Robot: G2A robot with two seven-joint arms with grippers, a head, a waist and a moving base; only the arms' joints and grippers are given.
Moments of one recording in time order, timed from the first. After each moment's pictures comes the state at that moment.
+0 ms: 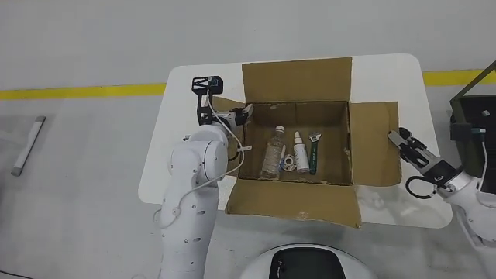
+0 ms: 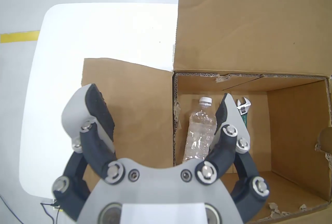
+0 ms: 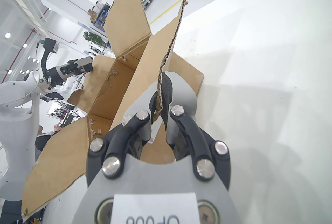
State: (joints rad) left arm 0.91 -1.56 -1.31 -1.72 1.45 0.14 -1.01; right arm -1.54 -1.06 1.70 -1.66 -0.23 -0.49 0.37
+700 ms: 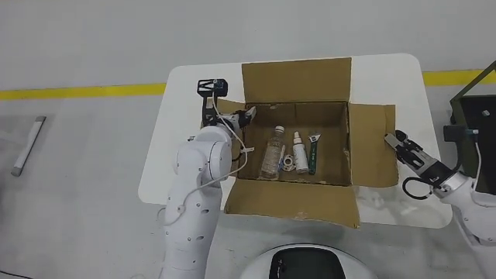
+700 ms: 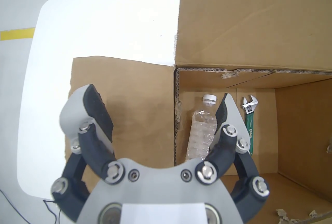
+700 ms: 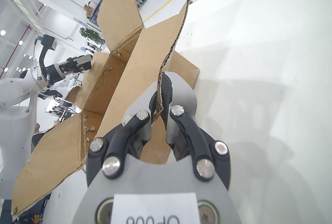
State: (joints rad) left arm 0.91 -1.56 -1.28 -1.70 1.44 0.13 -0.99; right arm -1.52 -1.06 1.68 -1.63 -0.25 -0.49 0.37
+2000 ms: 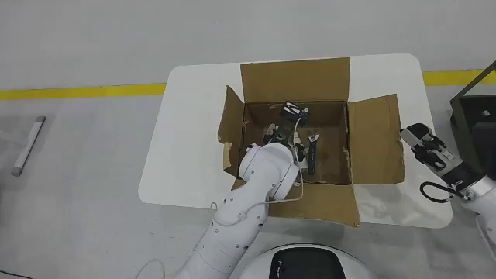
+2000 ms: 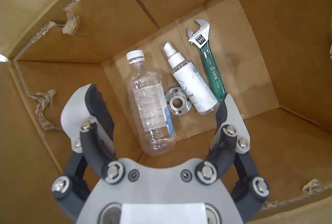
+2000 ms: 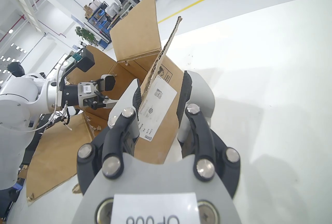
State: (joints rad) left arm 0.84 -1.60 -0.90 -1.55 1.54 0.04 -1.20; right arm -1.63 -1.06 1.81 -1.79 -0.32 -0.51 0.32
